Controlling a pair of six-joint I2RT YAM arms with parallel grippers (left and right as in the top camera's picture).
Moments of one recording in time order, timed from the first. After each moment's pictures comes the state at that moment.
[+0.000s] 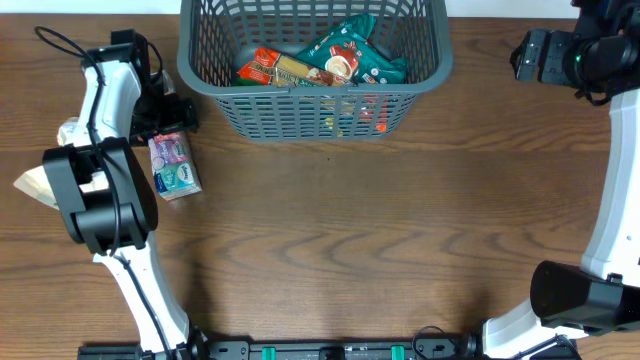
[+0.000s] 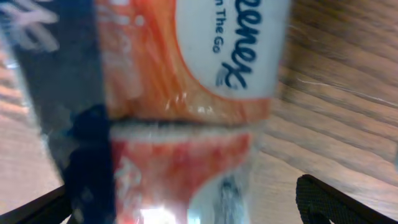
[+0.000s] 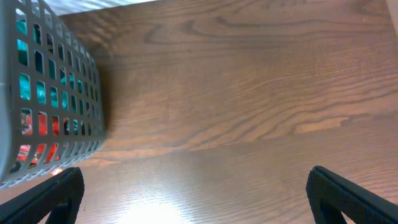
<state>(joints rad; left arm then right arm) 0.17 2.26 1.86 -1.14 0.07 -0.10 -0.17 1.77 2.15 -1.33 -0.01 0.01</state>
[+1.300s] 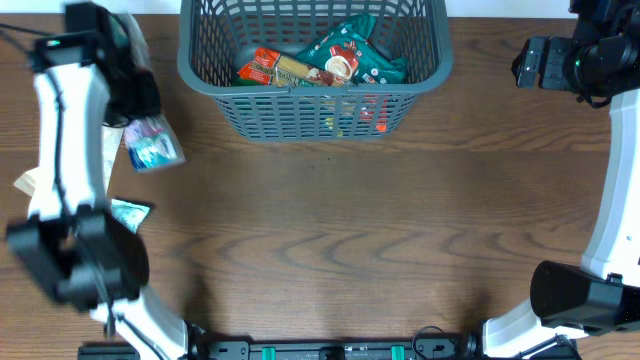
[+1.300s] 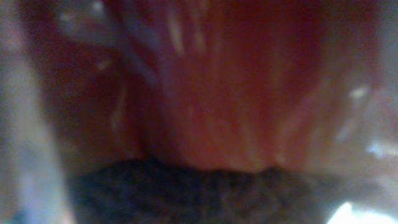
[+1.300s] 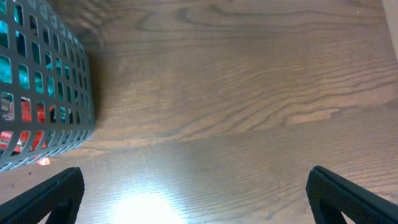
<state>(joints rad) 0.19 1.85 1.87 -1.21 0.07 -0.09 -0.17 1.77 2.15 -1.37 0.02 -0.01</state>
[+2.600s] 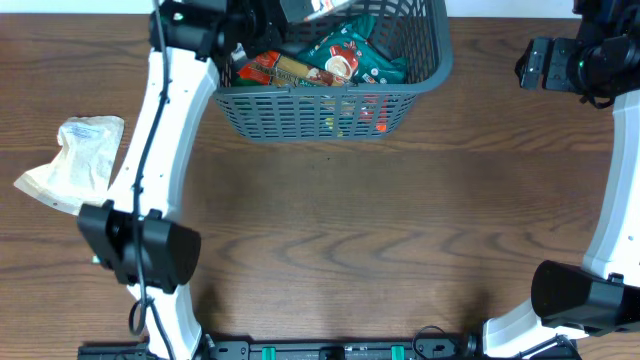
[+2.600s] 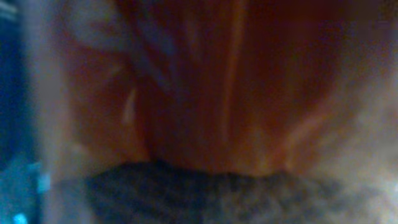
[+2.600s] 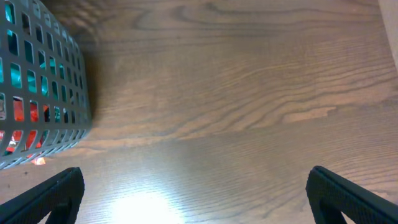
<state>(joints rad) -0.24 2.01 2.15 -0.84 0.26 0.96 -0.18 1.77 2.15 -1.37 0.02 -0.02</state>
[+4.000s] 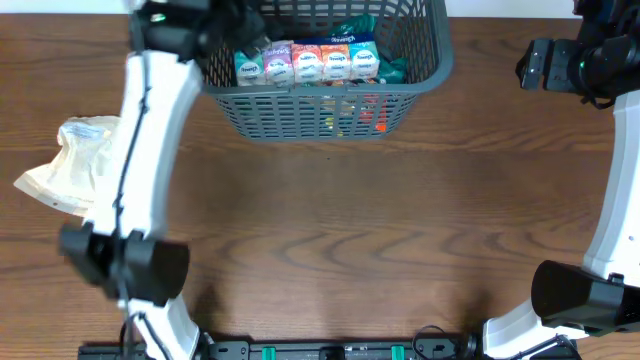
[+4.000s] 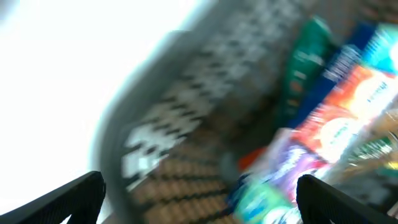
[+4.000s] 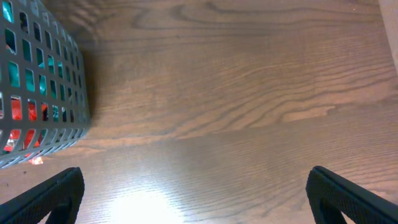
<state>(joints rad) -0.19 1.89 2.14 -0.84 0.07 0.64 -0.19 1.77 2.15 -1.37 0.02 -0.02</state>
